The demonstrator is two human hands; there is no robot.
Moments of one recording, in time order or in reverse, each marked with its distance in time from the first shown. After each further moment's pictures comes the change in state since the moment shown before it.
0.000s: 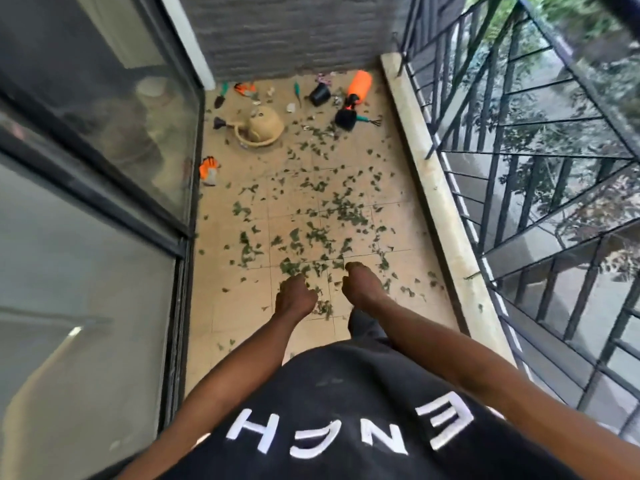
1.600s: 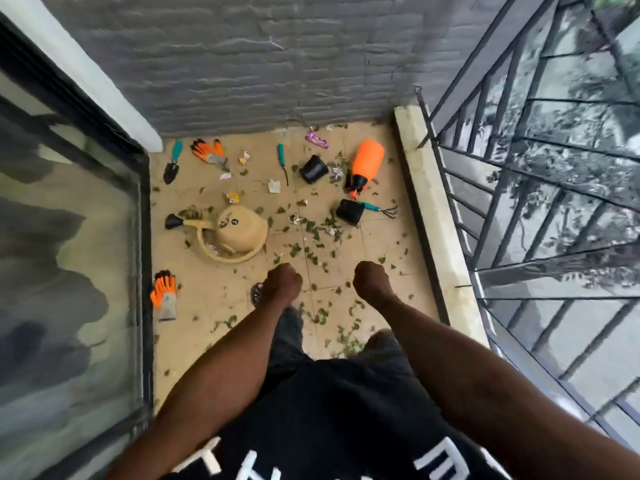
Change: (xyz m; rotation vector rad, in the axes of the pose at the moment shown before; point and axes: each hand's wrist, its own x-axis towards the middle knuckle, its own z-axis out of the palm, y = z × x) left_hand 0.811 0.314 -0.369 -0.043 -0.172 -0.037; right_hand 0.835 -0.121 -0.339 0.119 -0.070 0.294
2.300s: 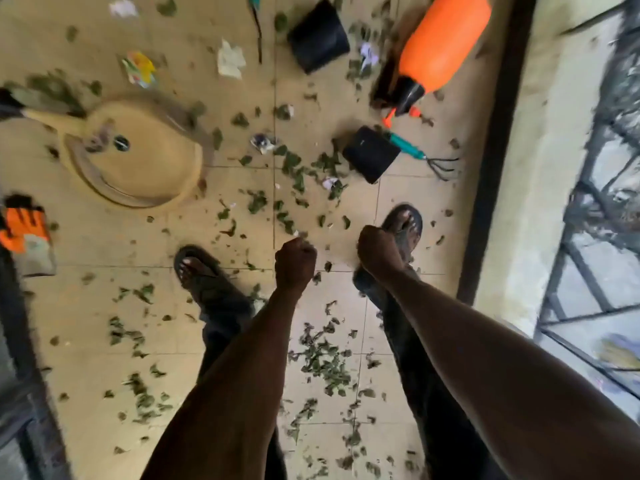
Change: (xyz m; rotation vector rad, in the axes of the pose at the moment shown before) left_hand 0.397 0.022 0.266 -0.300 -0.017 -0.348; right_hand 0.455 0.129 0.153 -0.240 -0.298 0.020
